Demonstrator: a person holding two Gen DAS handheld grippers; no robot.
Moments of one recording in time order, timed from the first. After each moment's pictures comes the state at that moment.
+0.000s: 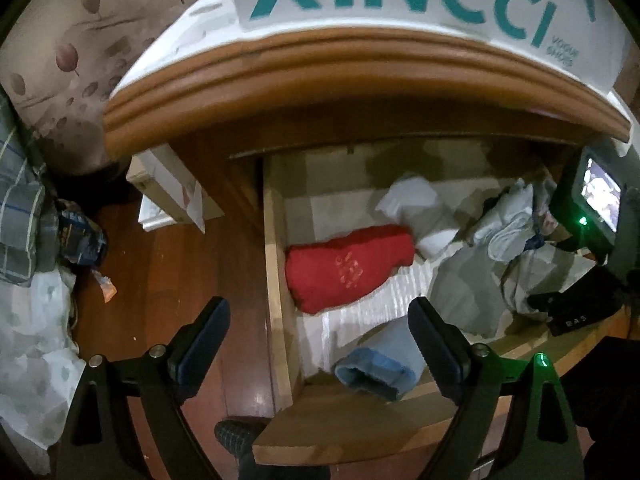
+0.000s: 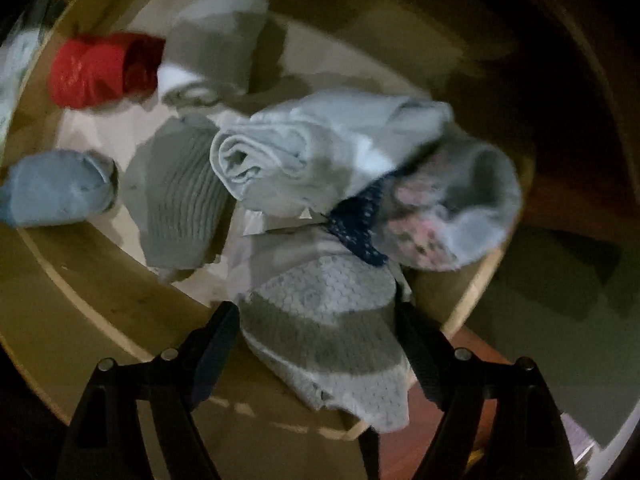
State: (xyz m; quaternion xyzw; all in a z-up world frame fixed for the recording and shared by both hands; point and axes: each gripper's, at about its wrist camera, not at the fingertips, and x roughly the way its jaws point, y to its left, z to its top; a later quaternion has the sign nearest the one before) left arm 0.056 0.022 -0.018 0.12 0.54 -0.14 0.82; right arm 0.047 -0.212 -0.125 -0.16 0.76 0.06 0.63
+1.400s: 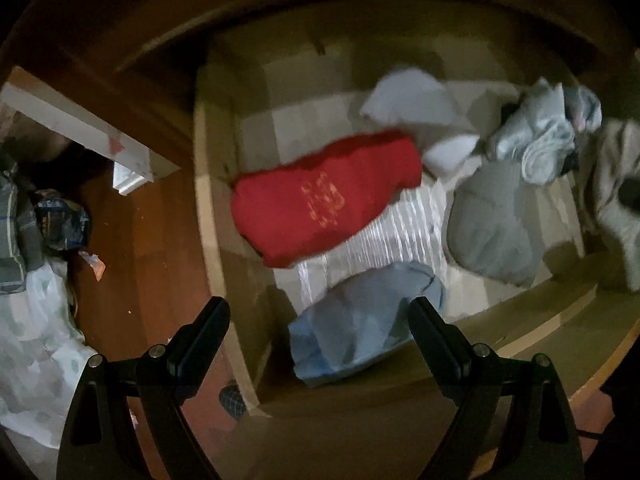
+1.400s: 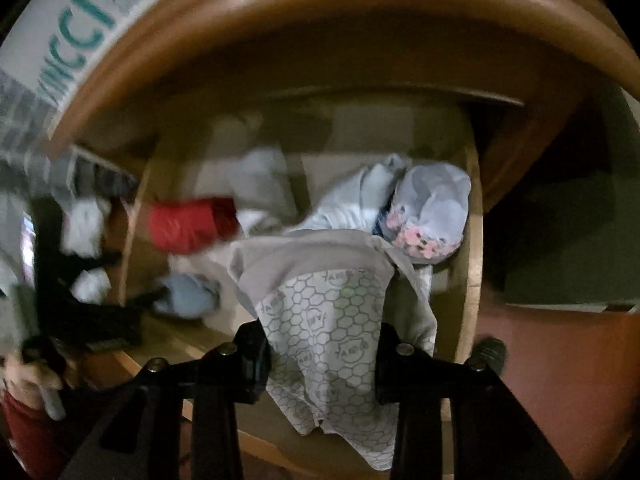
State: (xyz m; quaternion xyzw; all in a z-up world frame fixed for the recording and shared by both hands) left arm 0.060 -0.007 -0.093 0.19 0.63 -0.14 0.74; right arm 0.013 -0.229 -0.048 0.14 0.60 0.05 0.79
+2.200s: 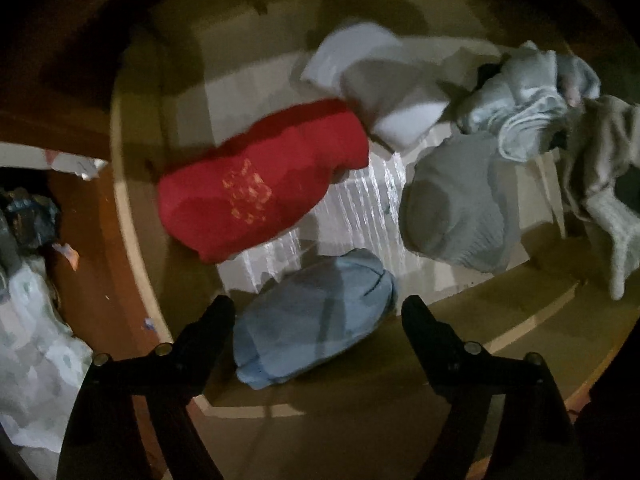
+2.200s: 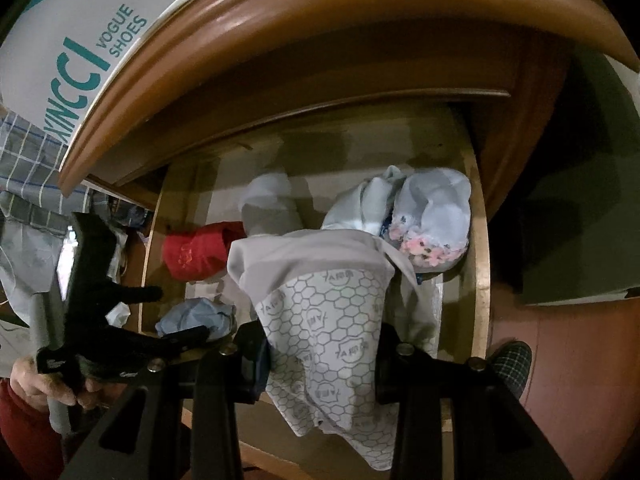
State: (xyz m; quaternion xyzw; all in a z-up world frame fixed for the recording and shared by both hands) left arm 0.075 -0.047 -0.120 0.18 0.71 -0.17 0.66; right arm 0.005 -0.242 -0.052 0.19 0.57 0.06 0.79
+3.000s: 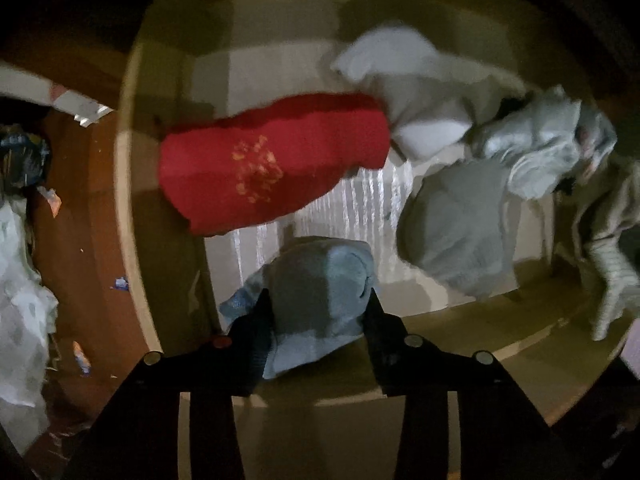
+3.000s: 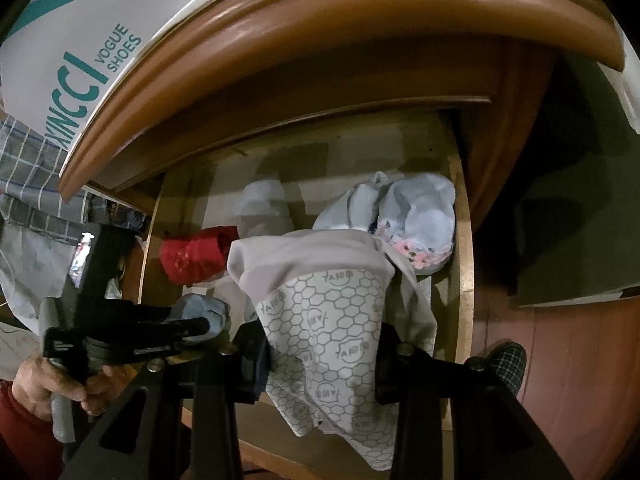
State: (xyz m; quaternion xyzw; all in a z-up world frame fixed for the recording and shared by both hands) left arm 0.077 -0.027 -0.120 0.09 0.73 -0.13 0.66; right arm -0.002 -0.253 -0.045 0.19 0.57 0.05 0.80
